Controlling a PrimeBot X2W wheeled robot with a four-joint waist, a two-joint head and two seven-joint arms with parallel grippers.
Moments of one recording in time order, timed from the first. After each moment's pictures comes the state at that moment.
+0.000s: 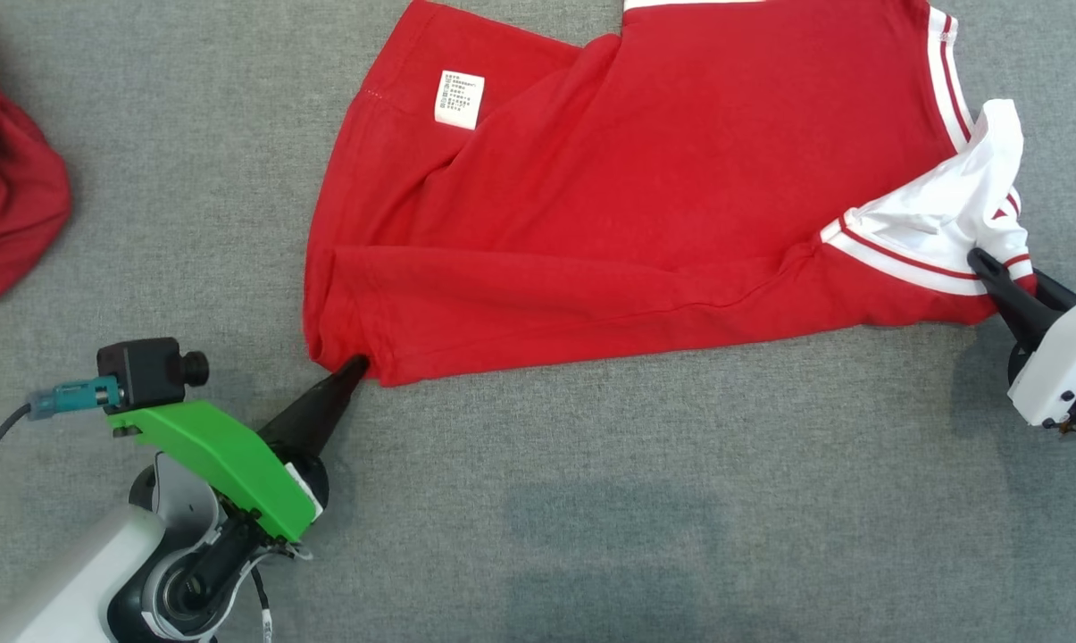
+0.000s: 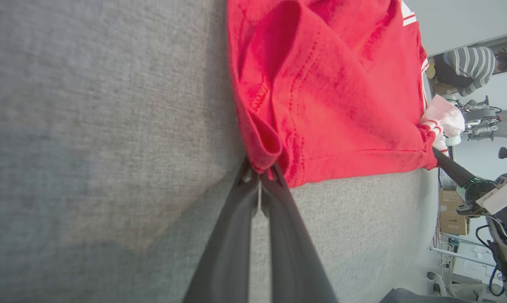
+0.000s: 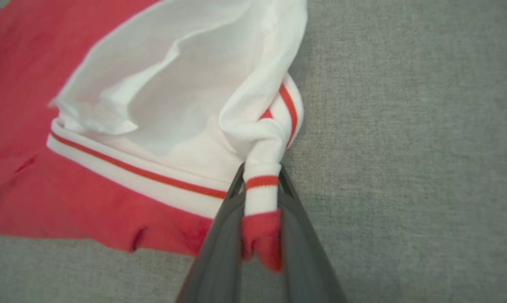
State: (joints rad) left arm -0.42 0.68 -0.78 -0.09 -1.50 0.13 0.05; right arm -0.28 -0.46 -0.03 0.01 0.64 0.13 0.49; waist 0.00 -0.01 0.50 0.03
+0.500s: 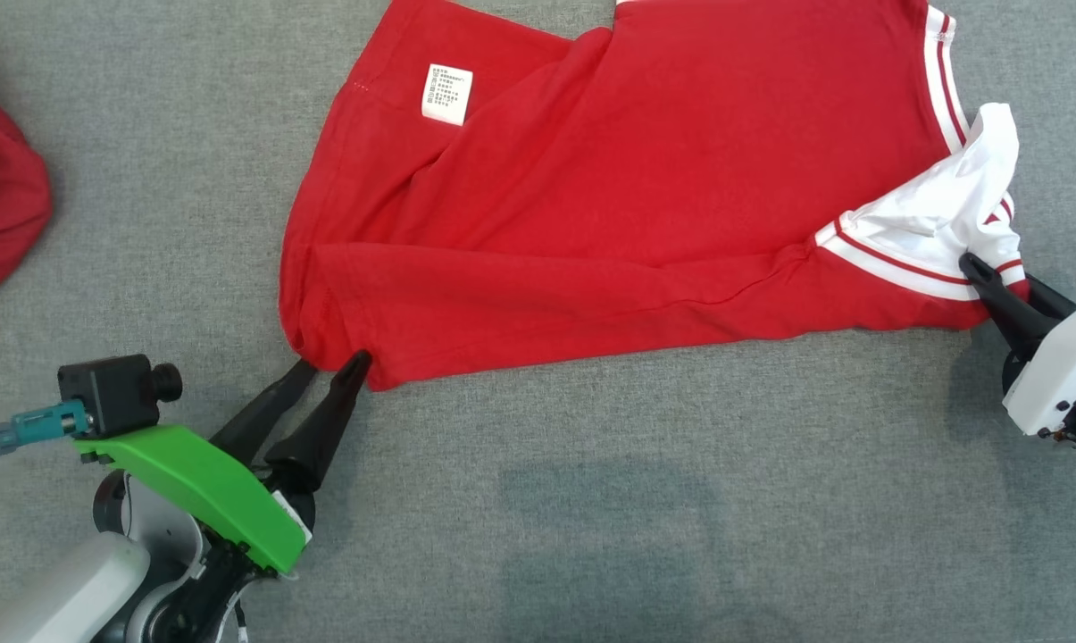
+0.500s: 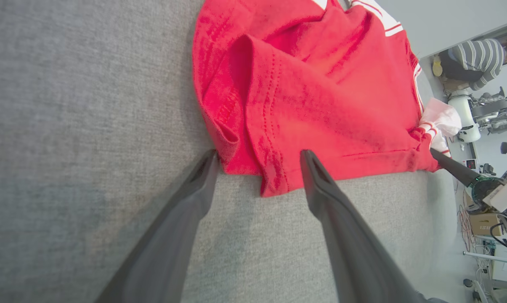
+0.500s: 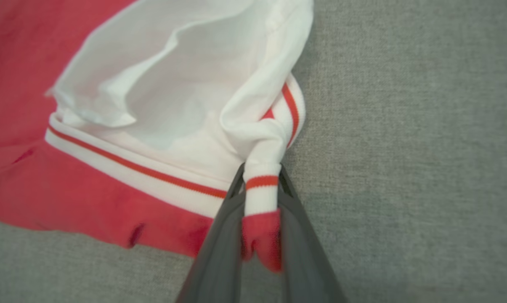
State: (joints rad) left arm -0.37 0.77 -0.75 -0.23 -1.42 0.20 -0.05; right arm -0.26 -0.46 -0.02 -0.02 0.65 0.13 0.48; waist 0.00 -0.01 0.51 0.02
